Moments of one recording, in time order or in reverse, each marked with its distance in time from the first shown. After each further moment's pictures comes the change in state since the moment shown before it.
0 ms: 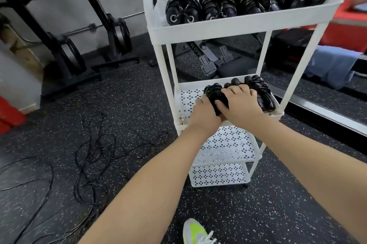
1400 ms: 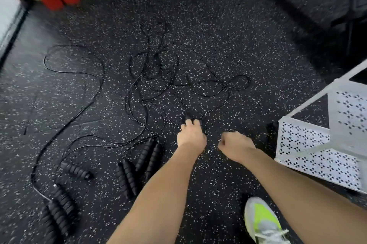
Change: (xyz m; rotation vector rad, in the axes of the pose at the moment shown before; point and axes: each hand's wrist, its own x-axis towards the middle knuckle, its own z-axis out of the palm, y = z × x) left_hand -0.086 -0.538 0.101 0.174 -0.185 -0.552; right_hand -0.106 -0.338 0.384 -0.029 -0.972 -0.152
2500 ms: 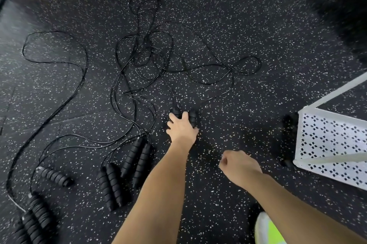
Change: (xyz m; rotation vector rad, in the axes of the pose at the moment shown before) left_hand 0.112 -0.032 0.099 -0.114 0.025 -0.286; right_hand 0.047 0.036 0.096 0.139 -0.122 0.014
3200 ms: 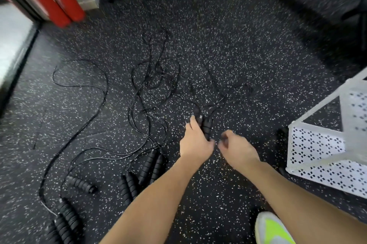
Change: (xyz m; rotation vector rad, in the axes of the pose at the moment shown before) left_hand -0.118 0.027 -0.104 -0.186 0.072 0.232; right_hand -0.052 -0.045 -0.086 0.242 0.276 -0.029
